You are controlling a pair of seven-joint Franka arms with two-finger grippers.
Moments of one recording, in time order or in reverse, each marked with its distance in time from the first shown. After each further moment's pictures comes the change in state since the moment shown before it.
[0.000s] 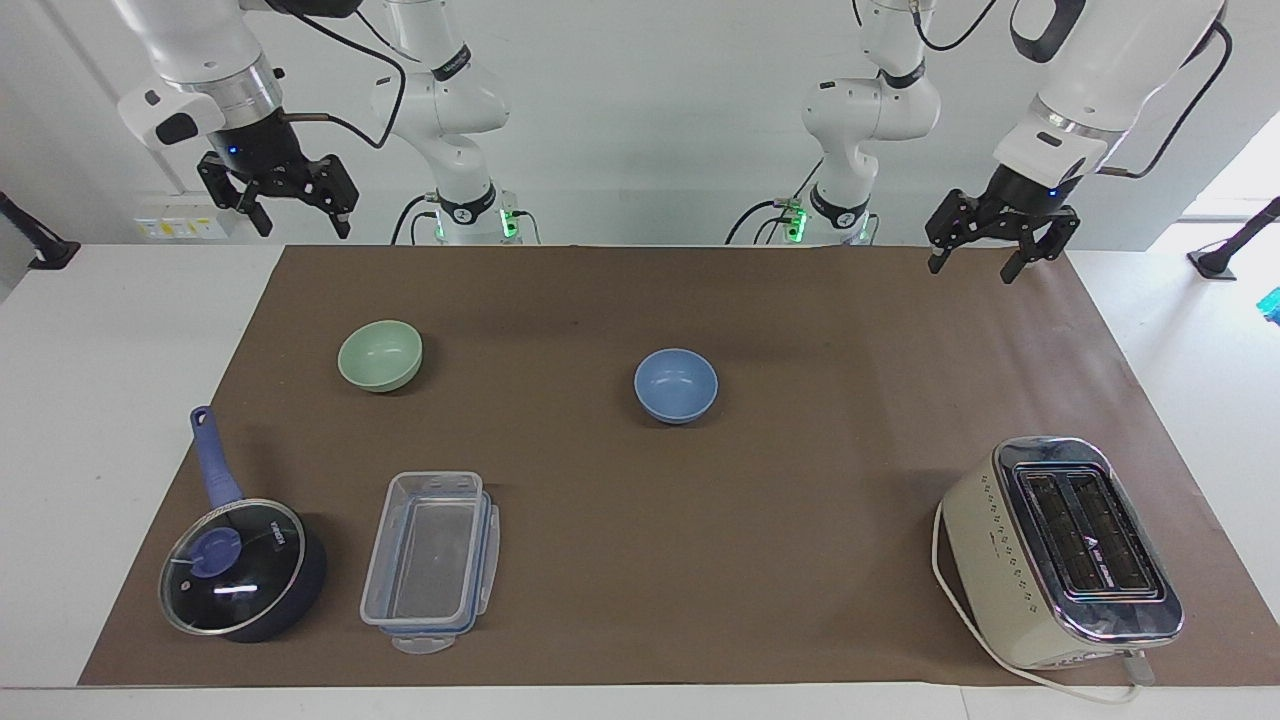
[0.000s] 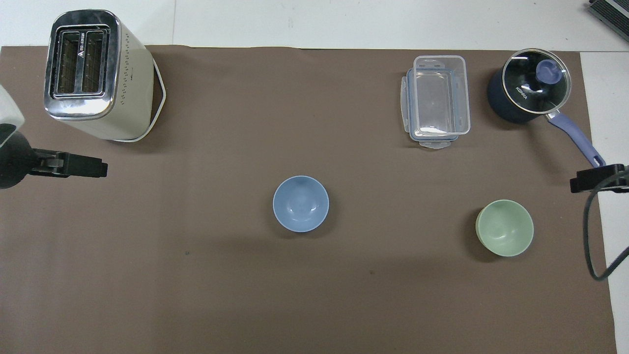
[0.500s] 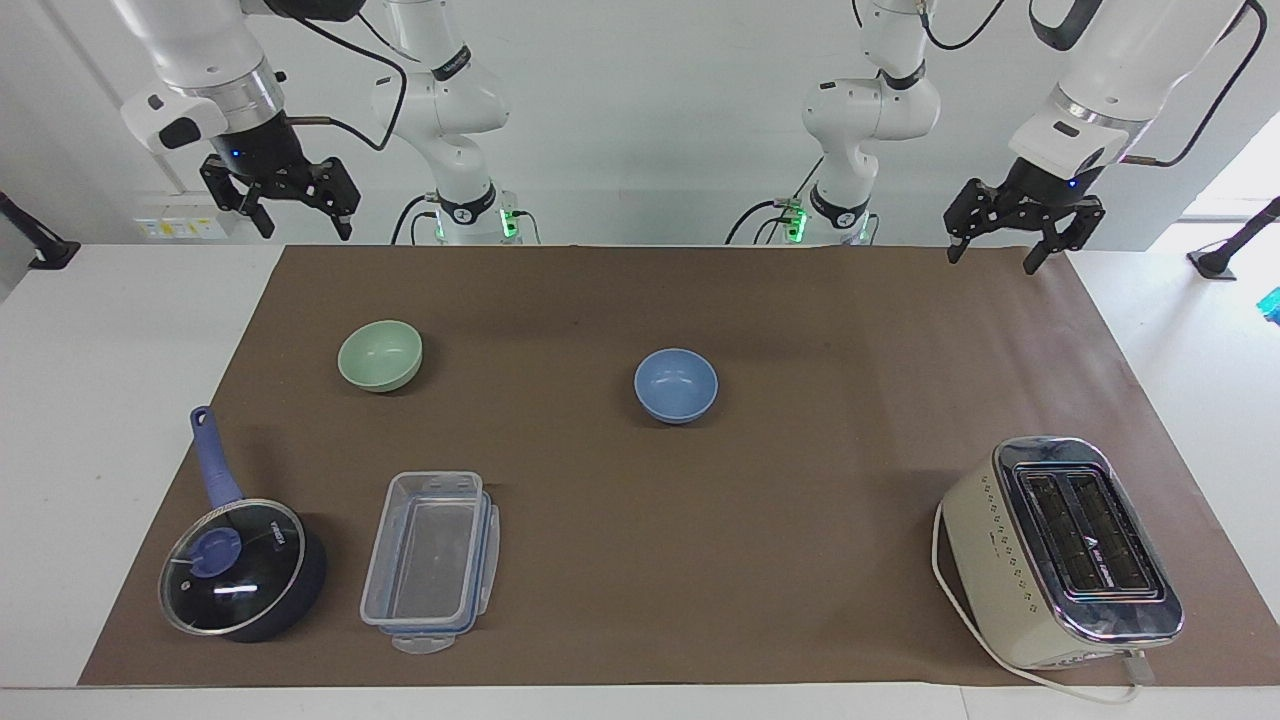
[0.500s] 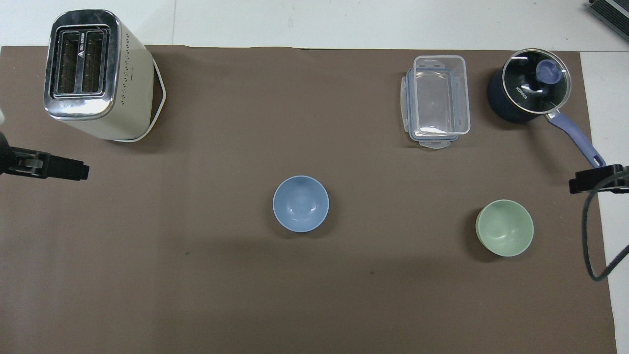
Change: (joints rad) left arm 0.007 0.057 -0.002 0.106 0.031 -0.073 0.042; right arm 0.000 -0.002 0.000 -0.037 0.000 0.004 0.000
